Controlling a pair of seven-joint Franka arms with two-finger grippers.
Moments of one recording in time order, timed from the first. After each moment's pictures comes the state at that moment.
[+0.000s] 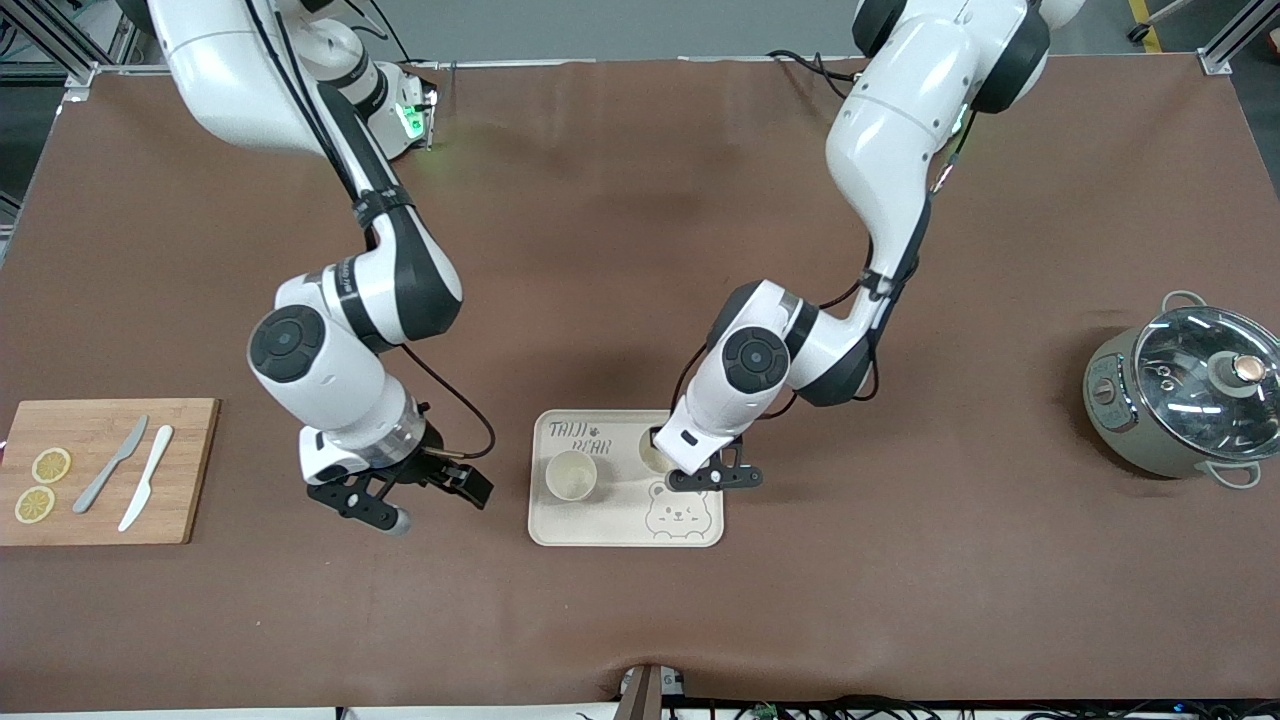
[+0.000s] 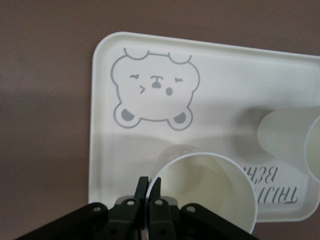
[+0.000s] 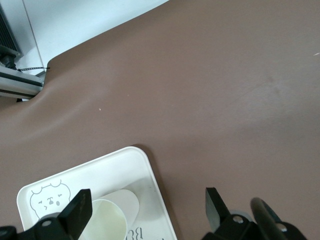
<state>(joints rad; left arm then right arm) -0.56 0.87 -0.04 -1.17 -0.09 2.14 -0.60 0.39 0.64 -0.04 -1.39 0.11 2.31 0.68</state>
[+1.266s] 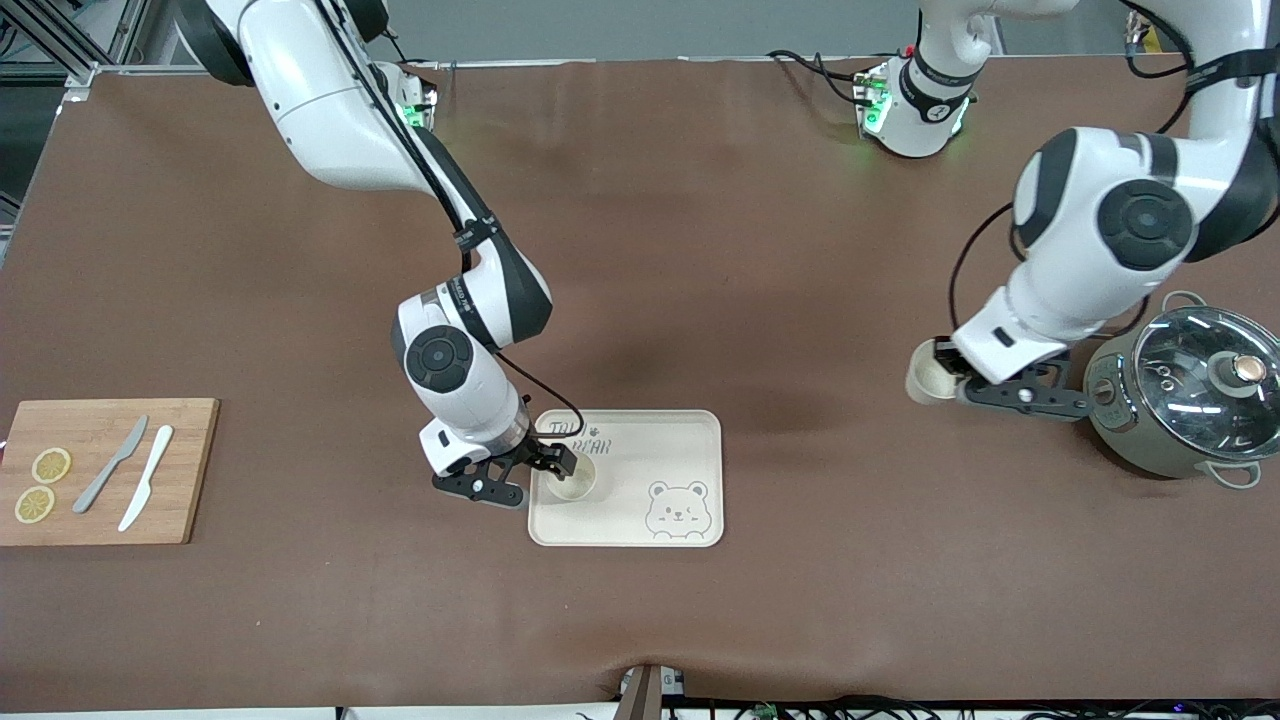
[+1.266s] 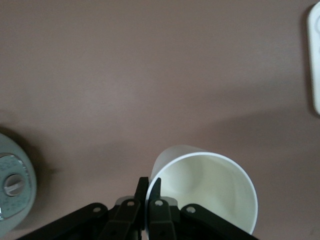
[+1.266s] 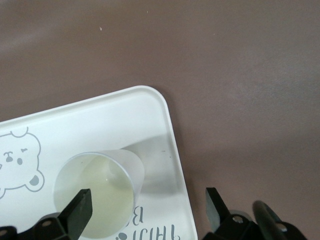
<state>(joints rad) -0.15 0.17 -0.03 -1.84 0.07 2.03 -0.02 0.51 0.78 -0.04 -1.38 0.07 2.34 0.68</state>
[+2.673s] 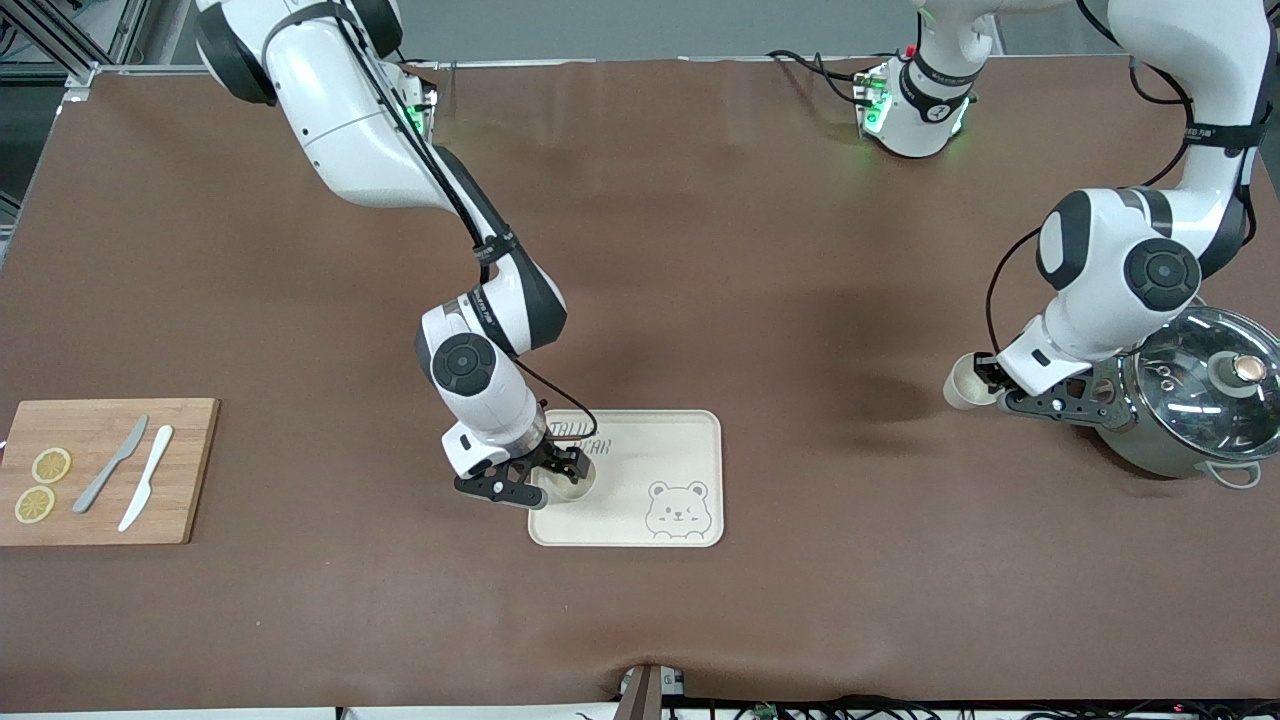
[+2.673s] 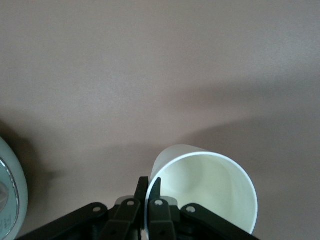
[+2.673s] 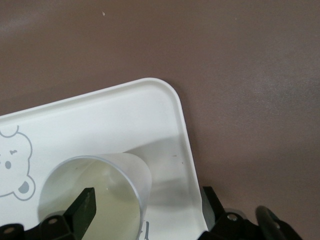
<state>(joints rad) 0.00 0.25 -0.04 -2.10 0.07 2.36 0.10 0.53 0.84 -0.04 -1.37 0.07 2.43 0.69</state>
